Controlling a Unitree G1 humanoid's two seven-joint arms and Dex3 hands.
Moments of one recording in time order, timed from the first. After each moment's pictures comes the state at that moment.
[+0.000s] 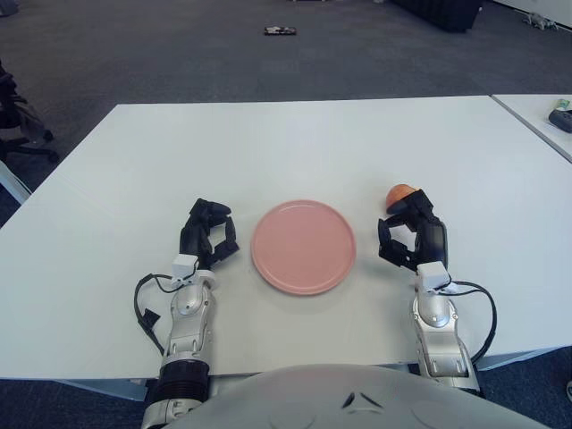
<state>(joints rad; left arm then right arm) 0.12 -0.04 0.13 0.24 -0.03 -0.38 0.07 0.26 0.01 0.02 -0.14 -0.39 -0.35 -0.25</state>
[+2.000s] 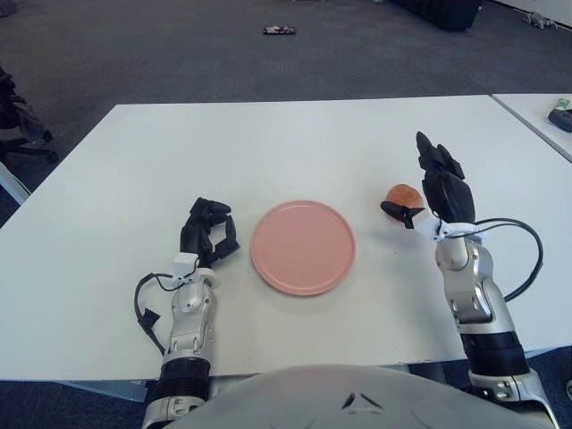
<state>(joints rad) 0.11 -0.04 0.13 0.25 -0.02 -0.39 0.08 -0.06 -0.26 0.06 -0.17 -0.73 0.16 -0.03</state>
